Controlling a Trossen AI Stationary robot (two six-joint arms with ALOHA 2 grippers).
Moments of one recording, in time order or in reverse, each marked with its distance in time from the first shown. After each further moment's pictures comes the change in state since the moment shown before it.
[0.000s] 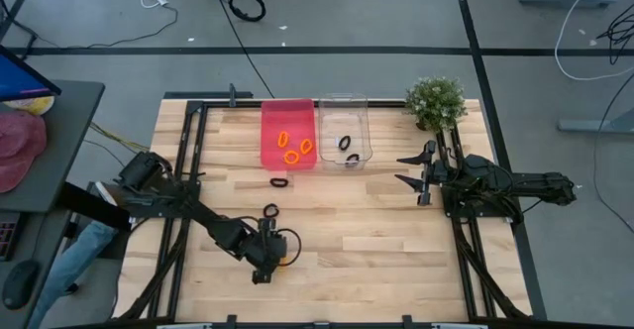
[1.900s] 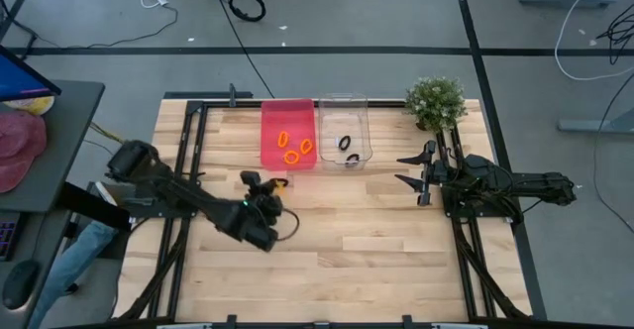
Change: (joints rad) left arm 0.109 -0.182 0.074 -0.494 -0.901 0.091; right arm 0.000 0.000 0.000 0.000 0.000 0.000
